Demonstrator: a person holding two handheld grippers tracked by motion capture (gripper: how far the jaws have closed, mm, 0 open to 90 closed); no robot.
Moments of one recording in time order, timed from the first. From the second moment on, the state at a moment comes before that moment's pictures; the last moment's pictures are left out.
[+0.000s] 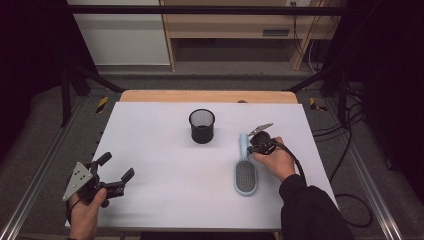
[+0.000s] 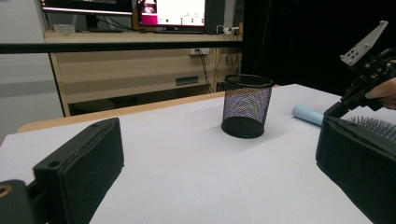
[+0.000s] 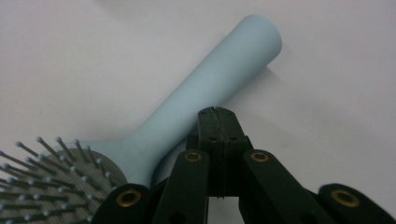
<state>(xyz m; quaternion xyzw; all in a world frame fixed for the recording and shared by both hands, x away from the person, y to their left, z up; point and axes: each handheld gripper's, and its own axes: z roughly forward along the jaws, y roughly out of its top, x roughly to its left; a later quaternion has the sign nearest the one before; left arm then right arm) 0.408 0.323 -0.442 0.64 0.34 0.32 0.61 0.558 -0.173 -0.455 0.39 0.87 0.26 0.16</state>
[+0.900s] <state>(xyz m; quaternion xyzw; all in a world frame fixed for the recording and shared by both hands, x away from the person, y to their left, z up) 0.407 0.324 -0.440 0.64 0.34 0.32 0.61 0.560 -0.113 -0.447 0.31 0.92 0.22 0.12</state>
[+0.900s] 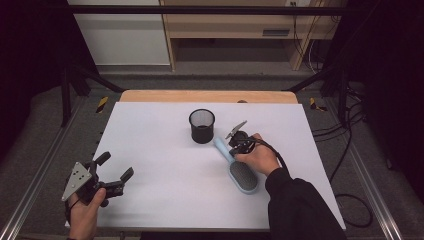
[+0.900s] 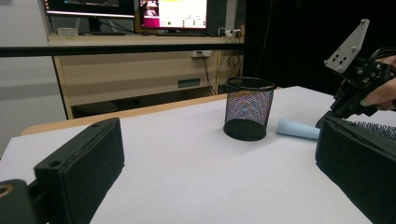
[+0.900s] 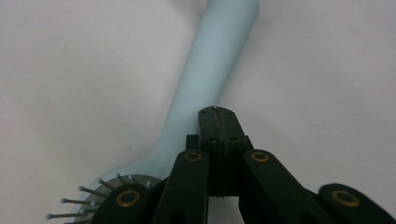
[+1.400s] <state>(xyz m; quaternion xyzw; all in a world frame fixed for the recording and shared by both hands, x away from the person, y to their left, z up) 0.407 0.324 -0.440 0.64 0.34 0.32 0.61 0.539 -0.066 -0.444 0.22 0.95 0.20 0.09</state>
